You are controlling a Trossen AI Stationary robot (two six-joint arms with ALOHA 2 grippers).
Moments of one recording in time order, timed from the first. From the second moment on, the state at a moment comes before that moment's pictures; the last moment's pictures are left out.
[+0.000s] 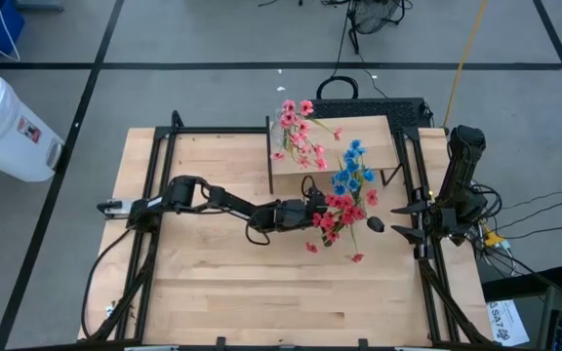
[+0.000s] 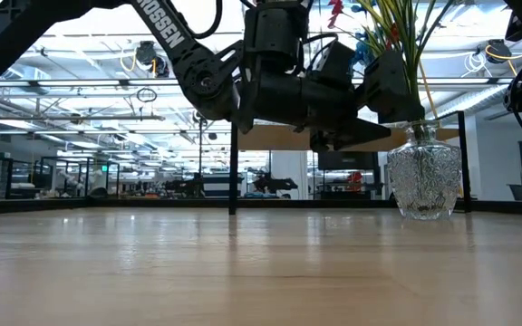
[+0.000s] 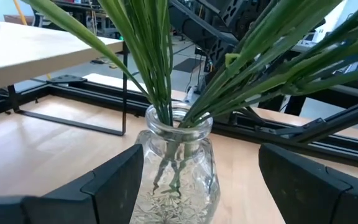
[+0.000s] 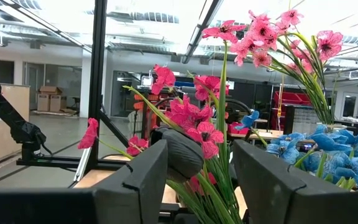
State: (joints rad) left arm -0.05 2.31 1.40 0.85 -0.24 -0.16; right arm 1.23 0.40 0.01 1.17 1.15 -0.80
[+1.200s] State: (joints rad) left arm -0.04 2.31 1.49 0.68 -0.23 -0.11; right arm 1.23 0.40 0.01 1.17 1.15 -0.80
